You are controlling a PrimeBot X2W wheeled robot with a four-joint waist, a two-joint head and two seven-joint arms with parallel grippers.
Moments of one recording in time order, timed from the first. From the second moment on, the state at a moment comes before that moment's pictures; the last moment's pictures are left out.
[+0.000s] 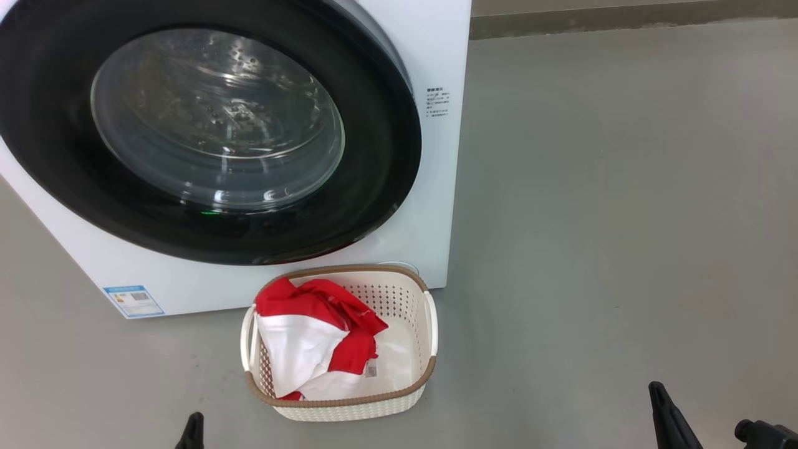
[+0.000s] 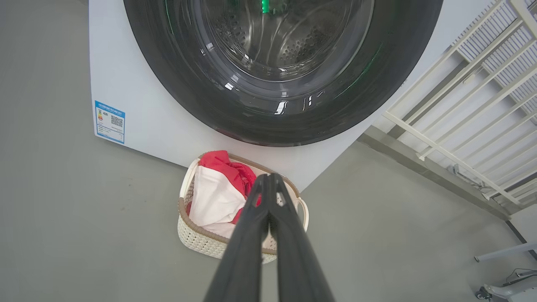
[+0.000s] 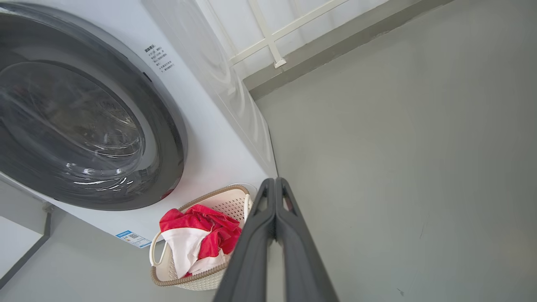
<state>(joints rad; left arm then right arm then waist) 0.12 0.08 0.02 0.24 -0.65 -0.12 -0.17 0.16 -0.02 -0.08 0.28 0.61 0.13 -0.18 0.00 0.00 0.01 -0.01</state>
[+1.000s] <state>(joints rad) 0.07 0.07 0.04 0.25 -0.93 -0.12 -0.09 0.09 -0.03 -0.09 0.28 0.91 0.13 -0.10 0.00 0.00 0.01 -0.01</state>
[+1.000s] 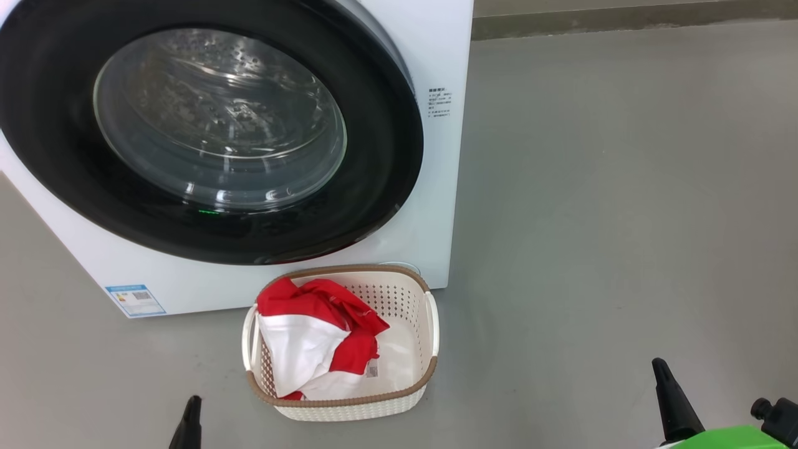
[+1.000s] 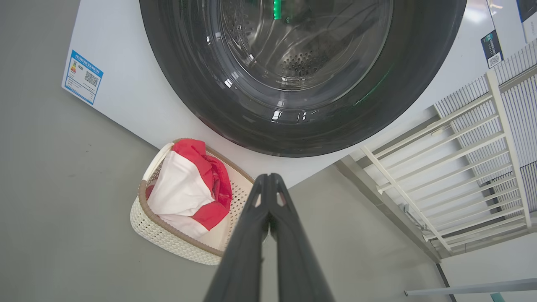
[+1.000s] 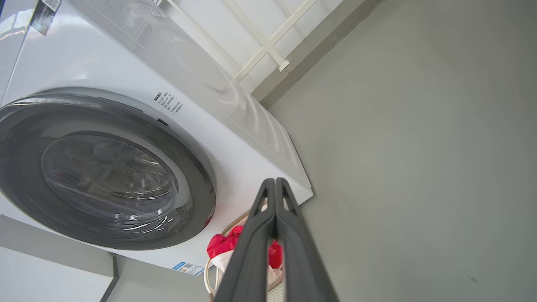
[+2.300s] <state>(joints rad) -0.01 0.05 0.06 0.26 -1.29 -0.12 0.02 0.01 -0.03 -0.11 0.28 1.29 0.13 0.01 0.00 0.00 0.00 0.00</state>
